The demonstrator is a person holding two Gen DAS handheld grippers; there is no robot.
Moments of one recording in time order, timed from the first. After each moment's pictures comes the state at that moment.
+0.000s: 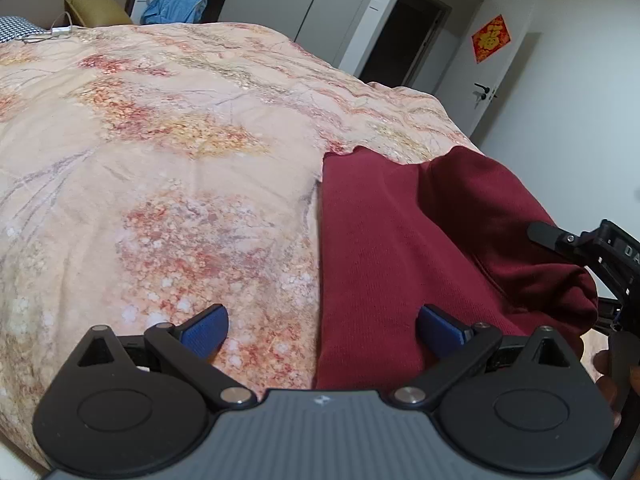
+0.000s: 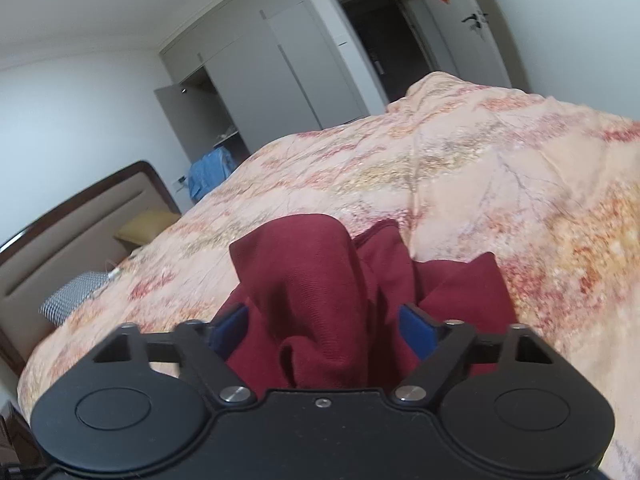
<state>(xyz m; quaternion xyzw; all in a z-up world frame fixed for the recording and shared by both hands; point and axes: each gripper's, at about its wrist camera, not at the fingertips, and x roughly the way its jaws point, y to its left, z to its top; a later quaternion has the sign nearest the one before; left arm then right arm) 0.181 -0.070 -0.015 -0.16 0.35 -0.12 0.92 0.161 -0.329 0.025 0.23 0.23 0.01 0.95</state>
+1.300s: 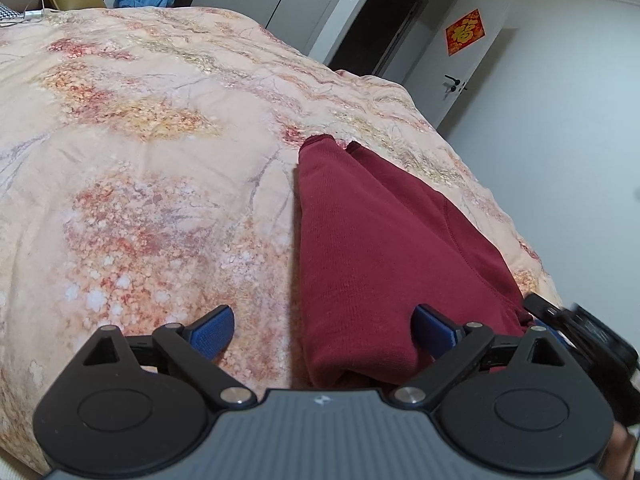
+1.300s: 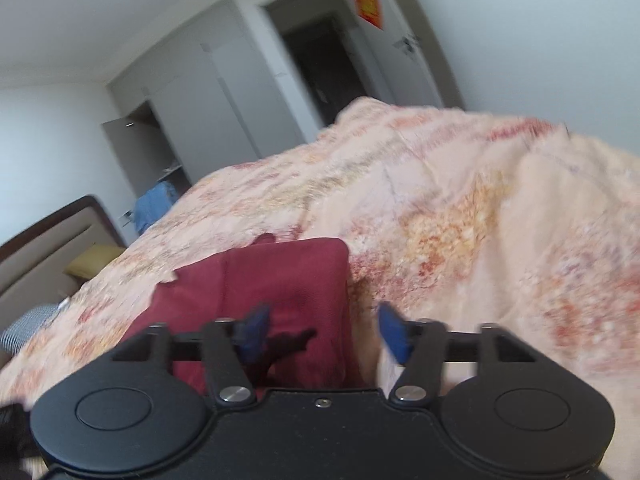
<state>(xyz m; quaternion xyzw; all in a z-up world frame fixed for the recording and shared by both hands) 0.177 -0.085 -0.011 -0.18 0.36 -0.17 0.90 0.085 -0.387 -0.002 0.22 0.20 -0.07 0.95</state>
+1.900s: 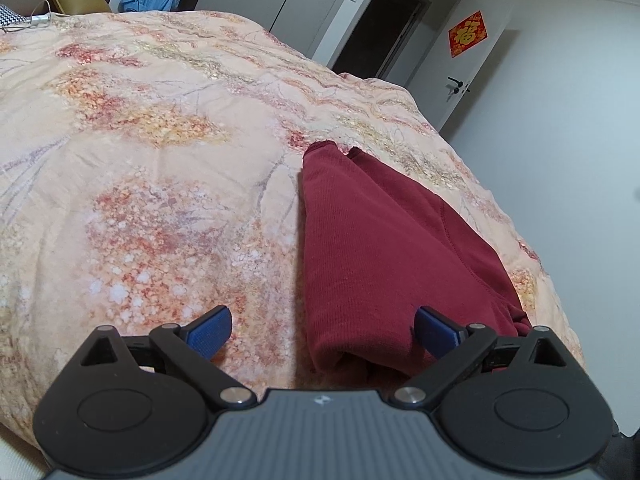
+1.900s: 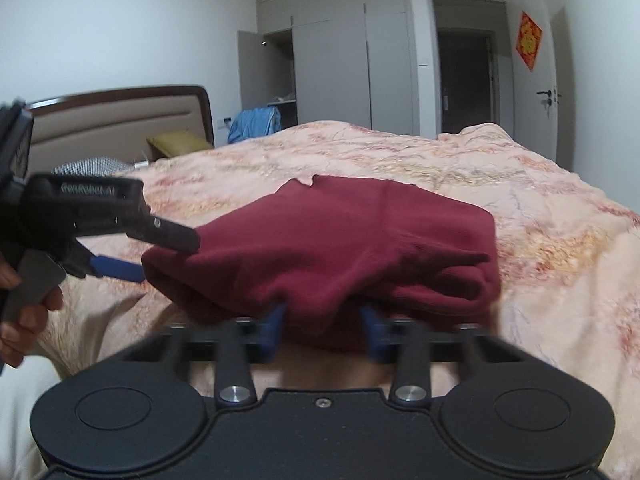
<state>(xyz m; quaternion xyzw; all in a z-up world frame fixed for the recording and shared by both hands) 0.163 -0.081 0.000 -0.18 0.36 -0.16 0.90 0.052 -0.288 -0.009 0.01 0.23 0.07 0.97</state>
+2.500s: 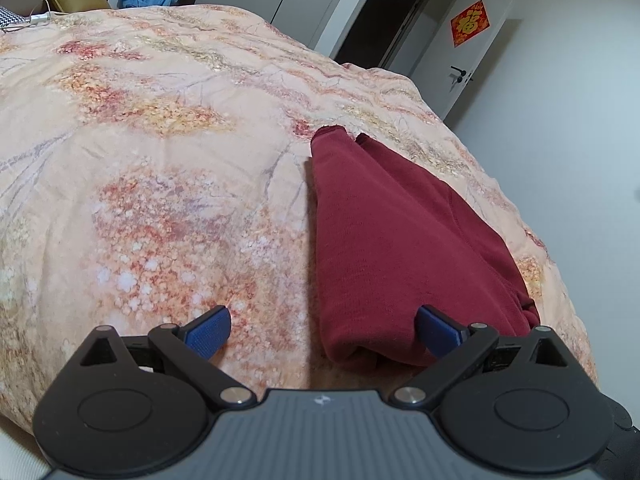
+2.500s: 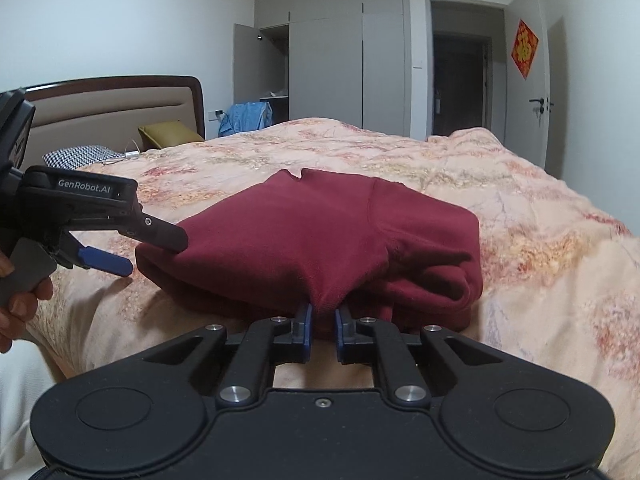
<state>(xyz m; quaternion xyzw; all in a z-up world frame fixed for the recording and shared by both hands) 0.163 -0.080 -0.006 -0.17 0.37 -0.16 0.90 0.043 -0.293 -0.011 -0.01 0.23 0.05 0.97</state>
